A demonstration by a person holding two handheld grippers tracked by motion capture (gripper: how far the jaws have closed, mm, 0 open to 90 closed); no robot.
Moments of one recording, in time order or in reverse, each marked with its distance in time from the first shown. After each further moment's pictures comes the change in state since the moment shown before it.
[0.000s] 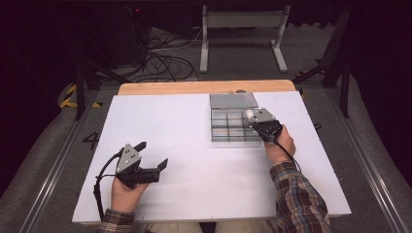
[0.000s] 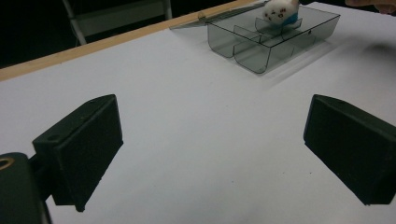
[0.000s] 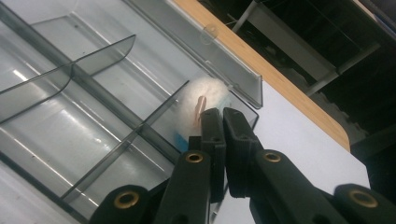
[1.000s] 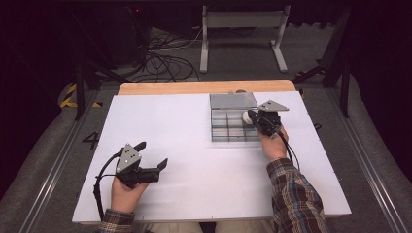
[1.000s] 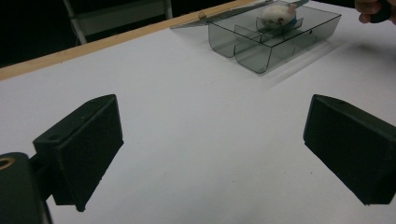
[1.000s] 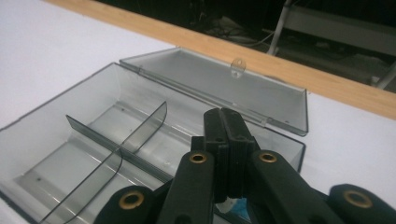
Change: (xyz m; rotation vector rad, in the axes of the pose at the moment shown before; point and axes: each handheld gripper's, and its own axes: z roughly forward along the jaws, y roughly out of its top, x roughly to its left) left arm 0.000 0.000 0.000 -0.001 0.000 -0.009; right arm -0.017 0.006 0.013 -0.127 0.213 0.374
